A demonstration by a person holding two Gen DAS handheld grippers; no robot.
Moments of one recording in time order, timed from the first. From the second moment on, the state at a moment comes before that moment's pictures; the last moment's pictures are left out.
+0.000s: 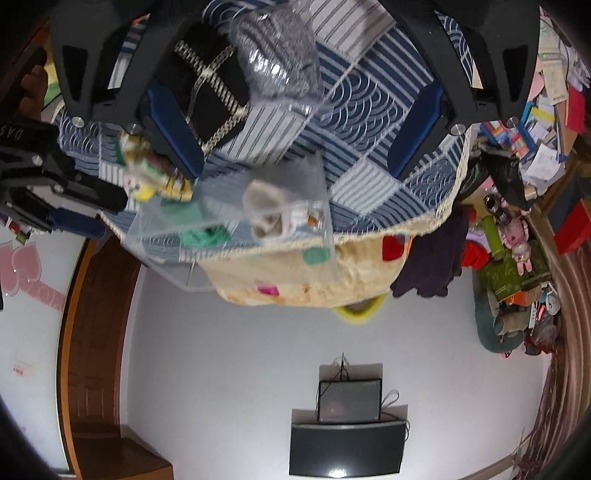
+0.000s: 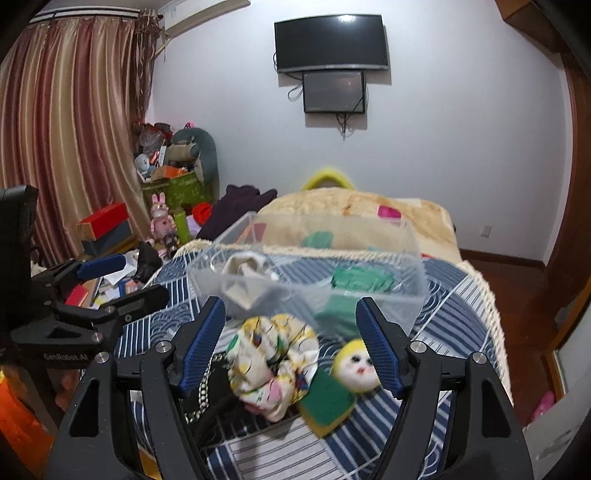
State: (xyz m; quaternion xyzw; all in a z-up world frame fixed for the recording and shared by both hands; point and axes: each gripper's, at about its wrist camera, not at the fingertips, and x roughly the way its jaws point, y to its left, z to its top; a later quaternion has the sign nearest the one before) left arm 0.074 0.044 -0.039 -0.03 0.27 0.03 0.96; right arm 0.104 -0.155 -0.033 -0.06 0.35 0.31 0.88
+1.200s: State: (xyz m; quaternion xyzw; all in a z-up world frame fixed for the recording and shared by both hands) left arm 0.056 0.042 -0.111 -0.07 0.35 -0.01 0.94; right arm 0.093 -0.165 -0.061 -0.06 0.39 0.29 0.87
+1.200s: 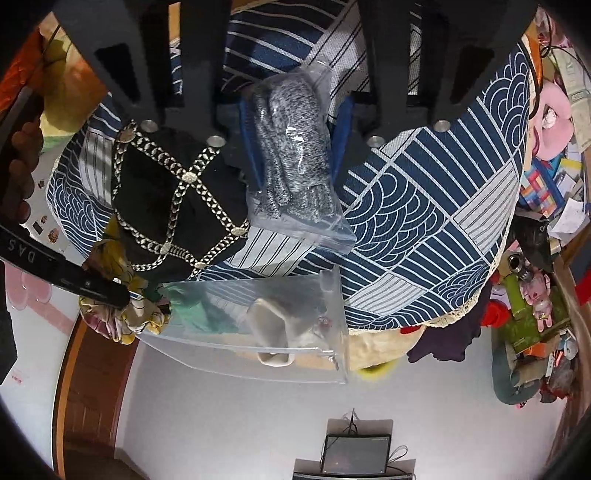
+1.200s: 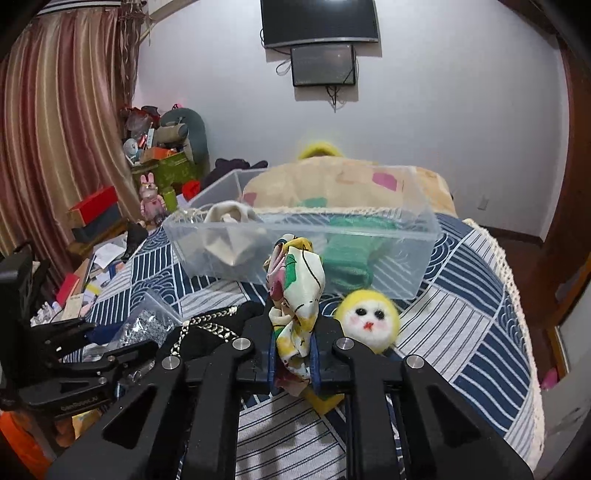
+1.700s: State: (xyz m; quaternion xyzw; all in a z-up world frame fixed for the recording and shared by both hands) left arm 0.054 0.041 -0.047 -0.07 0.27 0.00 0.96; right arm 0.094 -0.178 -0.027 -0.05 0.34 0.28 0.90
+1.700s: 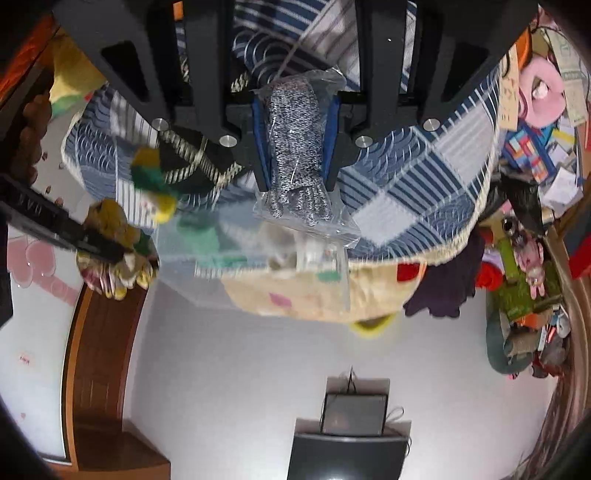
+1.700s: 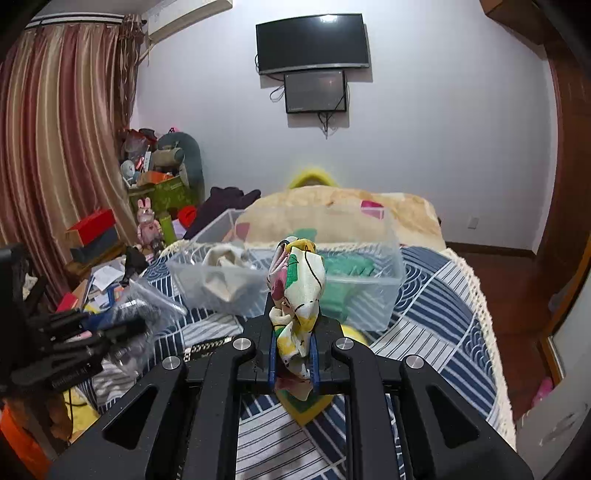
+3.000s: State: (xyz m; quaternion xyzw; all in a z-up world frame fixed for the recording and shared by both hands) left arm 0.181 0.005 -0.017 -0.03 0.26 0.00 0.96; right arm 0.168 -0.150 -0.031 -0.07 0.36 0.25 0.89
